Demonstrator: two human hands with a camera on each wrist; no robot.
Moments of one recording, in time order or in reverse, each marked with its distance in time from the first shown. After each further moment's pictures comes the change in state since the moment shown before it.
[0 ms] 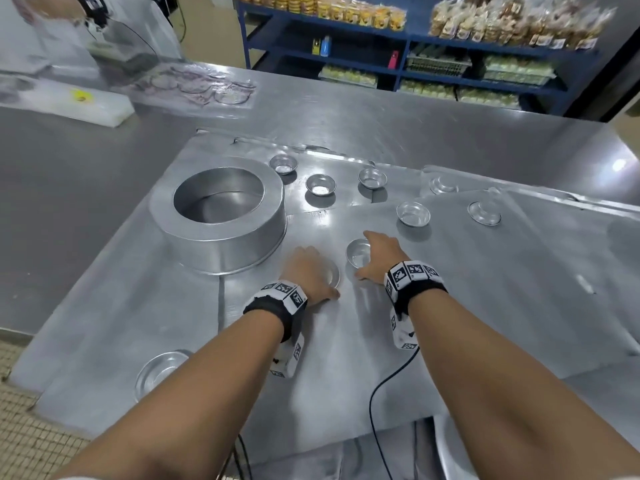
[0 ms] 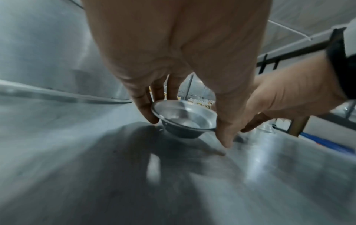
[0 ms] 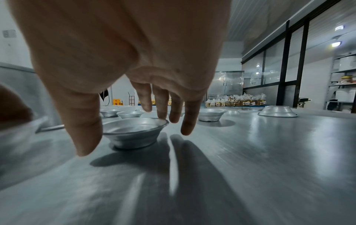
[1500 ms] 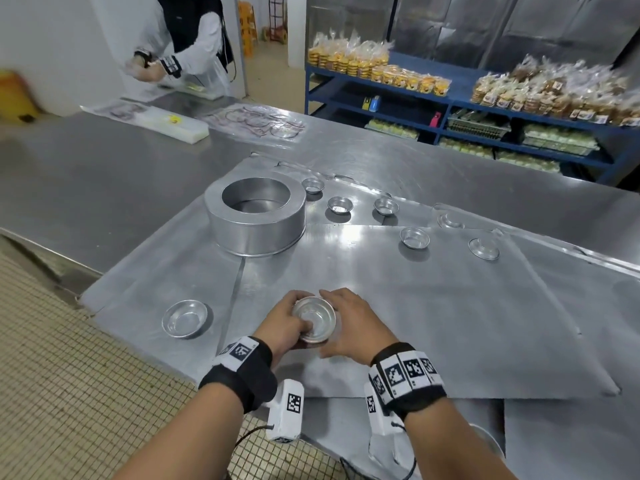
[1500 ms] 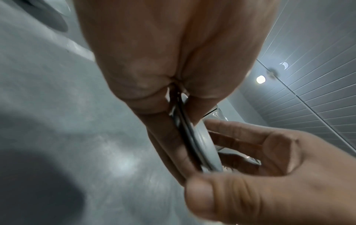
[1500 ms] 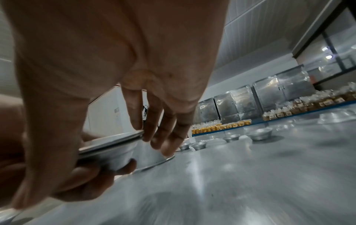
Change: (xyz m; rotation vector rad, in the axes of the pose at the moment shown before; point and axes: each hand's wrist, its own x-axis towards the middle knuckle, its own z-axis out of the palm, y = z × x) left_hand -0.174 0.015 0.037 -1.200 0.084 -0.218; right_hand -0.181 -0.006 0.020 0.151 -0.092 -0.533
